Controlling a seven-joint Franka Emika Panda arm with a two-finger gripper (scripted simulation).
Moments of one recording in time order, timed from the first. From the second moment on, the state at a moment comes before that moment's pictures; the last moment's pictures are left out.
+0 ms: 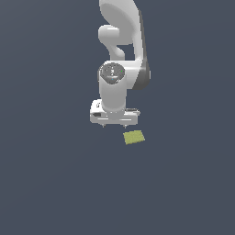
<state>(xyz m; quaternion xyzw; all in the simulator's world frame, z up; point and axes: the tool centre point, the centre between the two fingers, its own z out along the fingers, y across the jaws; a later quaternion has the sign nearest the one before) -0.017 -0.015 0.145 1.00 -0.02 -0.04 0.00</state>
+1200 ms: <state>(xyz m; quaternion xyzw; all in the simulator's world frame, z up) -0.019 0.033 0.109 0.96 -0.27 -0.03 0.00</state>
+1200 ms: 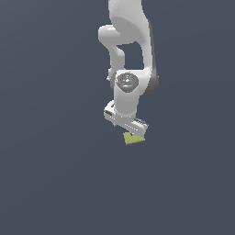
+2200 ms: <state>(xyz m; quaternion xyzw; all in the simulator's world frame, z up) -0.025 0.073 0.077 0.87 -0.50 -0.01 0.00</state>
